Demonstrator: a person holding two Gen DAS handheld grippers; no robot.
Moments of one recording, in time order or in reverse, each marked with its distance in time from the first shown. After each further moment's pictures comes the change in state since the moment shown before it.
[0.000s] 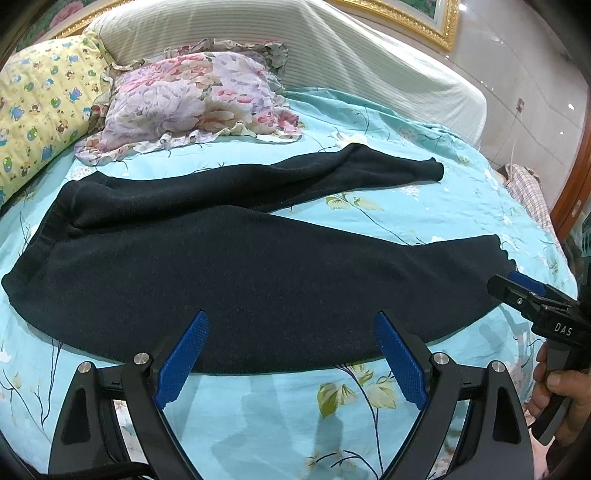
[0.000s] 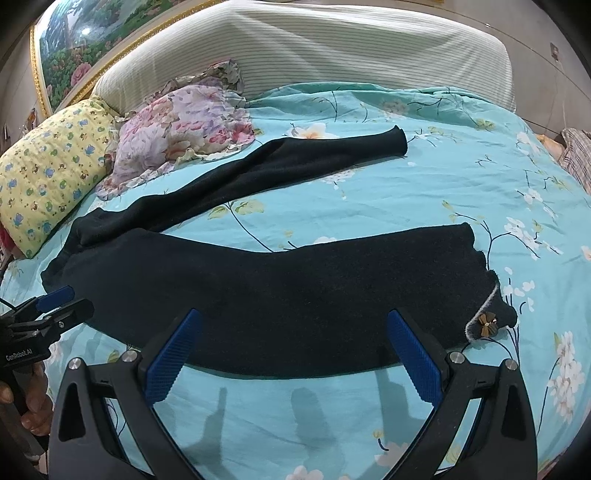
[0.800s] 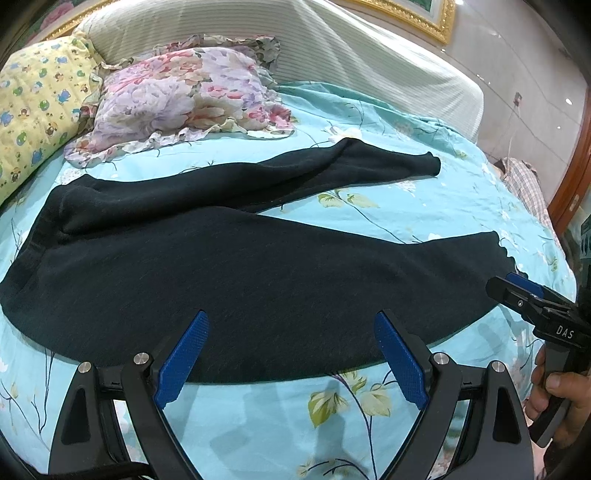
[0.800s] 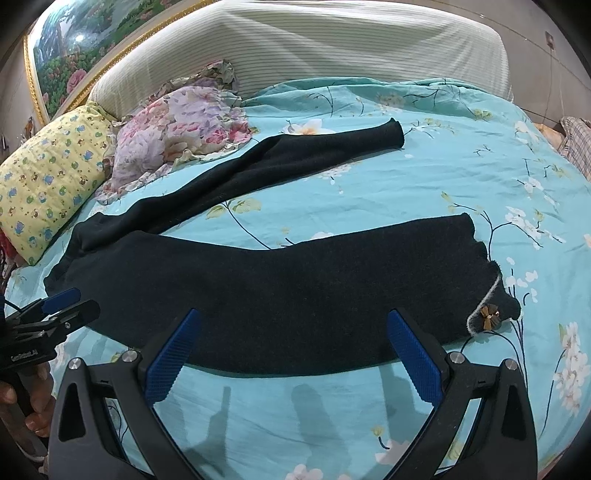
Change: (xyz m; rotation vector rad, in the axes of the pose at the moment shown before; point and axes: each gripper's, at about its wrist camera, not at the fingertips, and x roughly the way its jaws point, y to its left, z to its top) left arm 0.011 -0.008 0.008 0.017 0.026 -0.009; right arm 0.002 -0.006 0.000 0.031 0.010 0.019
